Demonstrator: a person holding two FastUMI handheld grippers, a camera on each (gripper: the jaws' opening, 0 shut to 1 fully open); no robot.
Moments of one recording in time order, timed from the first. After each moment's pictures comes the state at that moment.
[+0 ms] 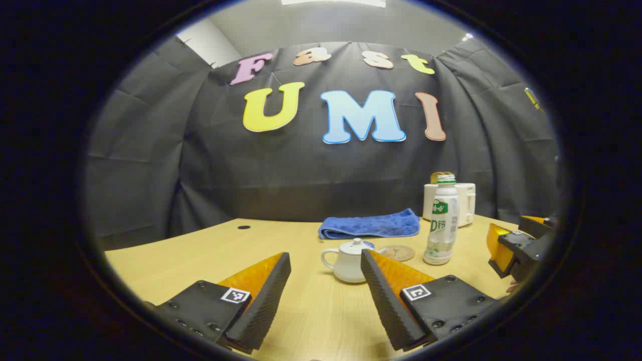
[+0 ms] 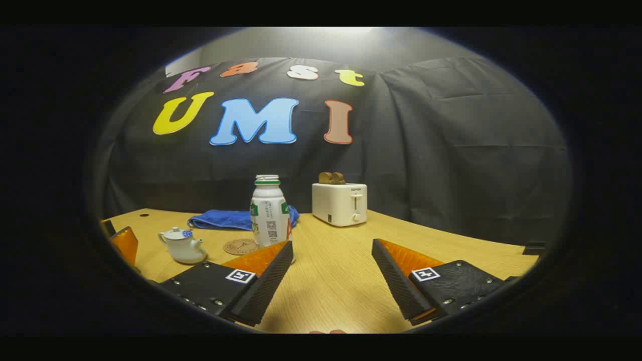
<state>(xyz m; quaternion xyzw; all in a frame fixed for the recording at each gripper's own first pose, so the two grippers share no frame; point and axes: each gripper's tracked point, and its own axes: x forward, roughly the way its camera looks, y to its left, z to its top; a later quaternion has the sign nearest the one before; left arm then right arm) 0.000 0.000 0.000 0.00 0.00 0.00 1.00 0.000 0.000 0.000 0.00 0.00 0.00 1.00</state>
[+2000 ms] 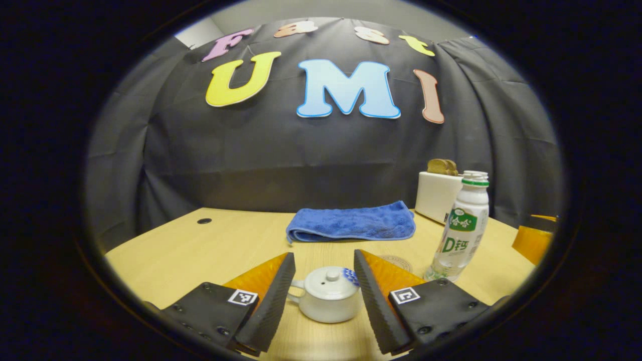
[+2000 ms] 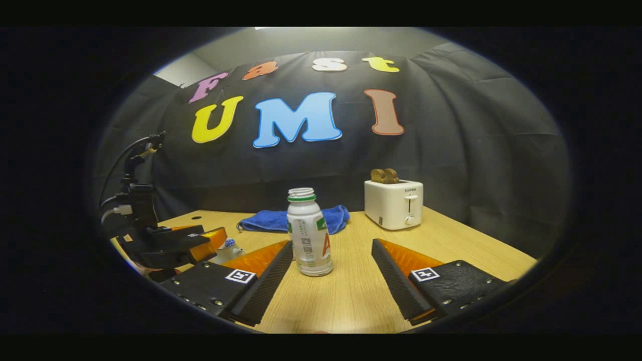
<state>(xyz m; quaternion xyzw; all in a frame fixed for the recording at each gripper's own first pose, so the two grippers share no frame) 0.127 -0.036 -0.002 0.00 0.07 -0.04 1.00 0.030 0.024 0.030 0.02 0.04 0.18 0.98</state>
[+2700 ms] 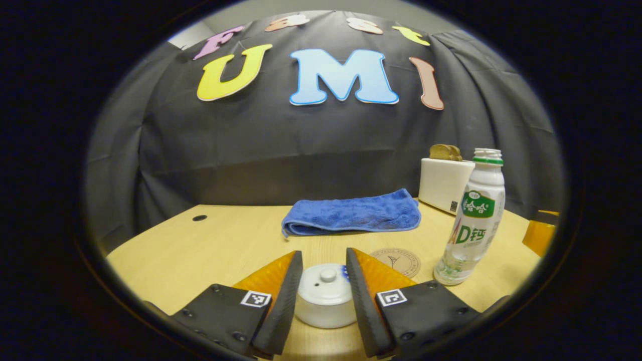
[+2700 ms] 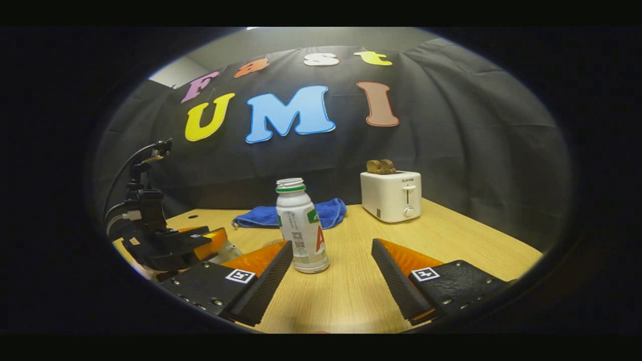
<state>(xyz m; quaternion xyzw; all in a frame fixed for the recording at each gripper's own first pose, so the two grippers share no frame) 0.141 -0.045 -0.020 0.03 0.09 -0.04 0.99 0.039 0.020 0.015 0.03 0.06 0.17 0.98</state>
